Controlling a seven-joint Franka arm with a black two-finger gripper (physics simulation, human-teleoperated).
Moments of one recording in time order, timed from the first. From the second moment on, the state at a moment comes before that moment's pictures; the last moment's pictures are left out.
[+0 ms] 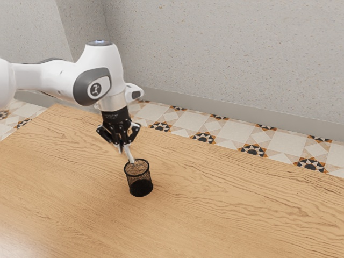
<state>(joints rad) 0.19 0.05 -0.28 -2.01 0.01 2.02 -0.51</state>
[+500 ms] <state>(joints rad) 0.38 0.08 -0.28 -2.08 0.05 1.94 -0.52</state>
